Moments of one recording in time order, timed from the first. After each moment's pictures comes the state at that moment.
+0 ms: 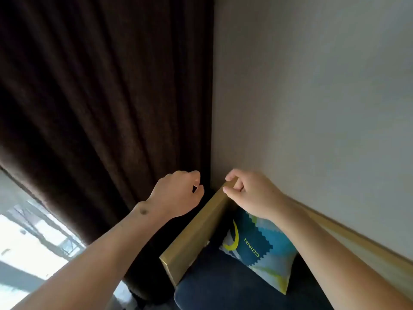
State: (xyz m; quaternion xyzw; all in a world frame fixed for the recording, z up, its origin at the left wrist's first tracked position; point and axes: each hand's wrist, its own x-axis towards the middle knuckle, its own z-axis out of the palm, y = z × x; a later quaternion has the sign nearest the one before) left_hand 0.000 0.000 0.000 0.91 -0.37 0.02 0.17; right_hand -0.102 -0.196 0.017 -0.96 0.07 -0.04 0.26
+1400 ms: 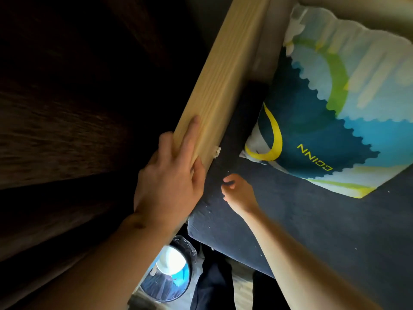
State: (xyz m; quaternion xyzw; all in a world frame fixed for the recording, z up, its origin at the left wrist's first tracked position) left_hand 0.125 -0.081 -0.443 0.93 -0.36 -0.06 0.07; right_hand 0.002 -0.172 -0.631 -0.62 0.50 0.19 0.58
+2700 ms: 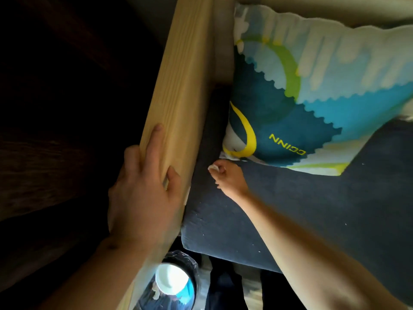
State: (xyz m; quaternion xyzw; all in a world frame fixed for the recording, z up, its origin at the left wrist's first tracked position) left_hand 0.125 -0.084 -0.439 0.93 -0.34 -0.09 0.09; right_hand 0.014 -0.201 -0.670 -0.65 0.48 0.04 0.59
